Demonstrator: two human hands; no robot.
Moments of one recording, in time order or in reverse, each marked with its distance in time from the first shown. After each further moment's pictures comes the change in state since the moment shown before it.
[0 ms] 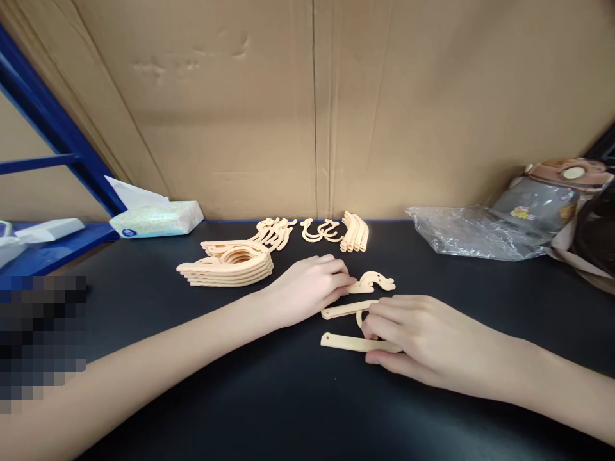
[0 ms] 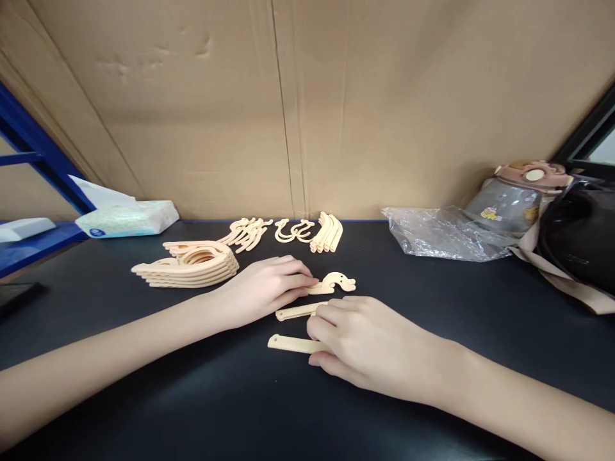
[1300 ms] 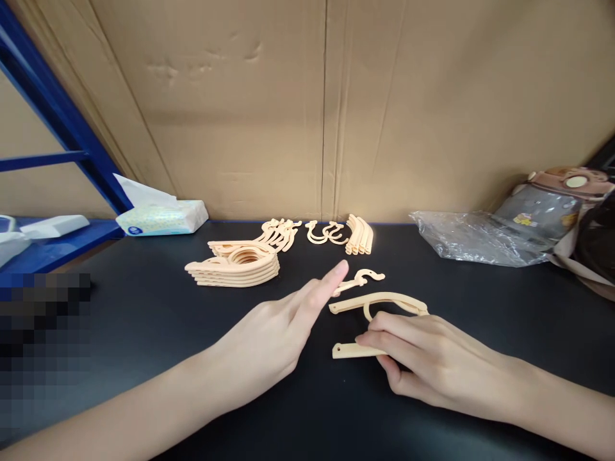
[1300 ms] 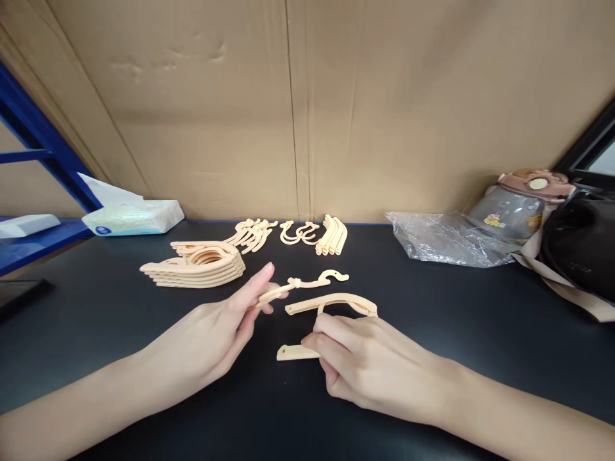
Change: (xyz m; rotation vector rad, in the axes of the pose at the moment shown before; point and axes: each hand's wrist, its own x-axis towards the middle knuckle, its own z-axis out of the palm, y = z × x) left_hand -0.071 0.034 -0.022 -0.142 0.172 -0.195; right_hand -0.002 -0.011 0.015 0.040 0.214 -0.084
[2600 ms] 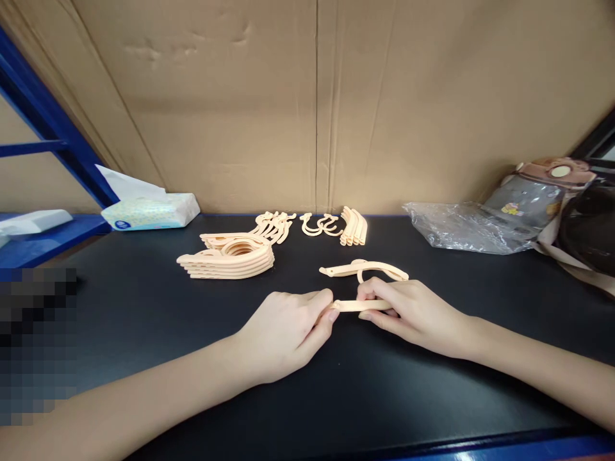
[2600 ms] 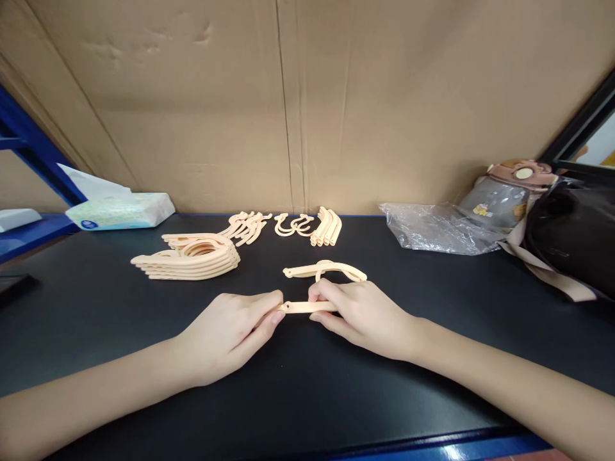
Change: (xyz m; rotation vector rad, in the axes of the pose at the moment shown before) left_hand 0.014 0.007 0.024 -0.116 -0.197 -0.083; right_hand 0.003 0.024 0.003 0.164 -0.035 0.219
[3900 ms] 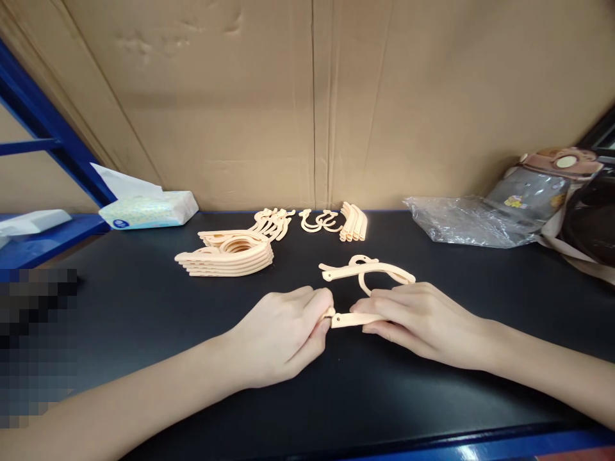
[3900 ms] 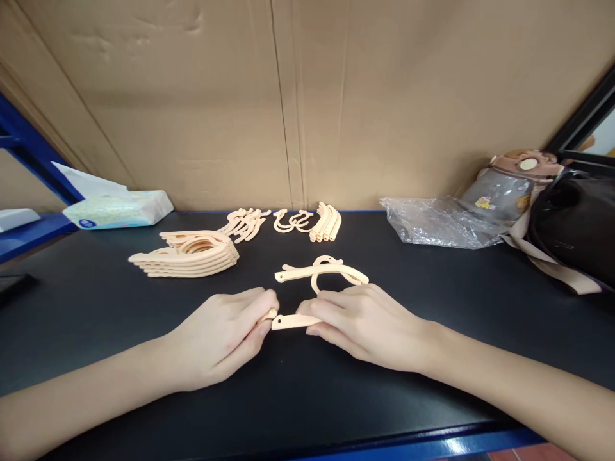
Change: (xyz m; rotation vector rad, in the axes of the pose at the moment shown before) left_hand -0.007 -0.005 -0.007 0.042 0.019 0.141; right_hand -0.006 -0.010 -0.004 -0.101 0.013 -0.153
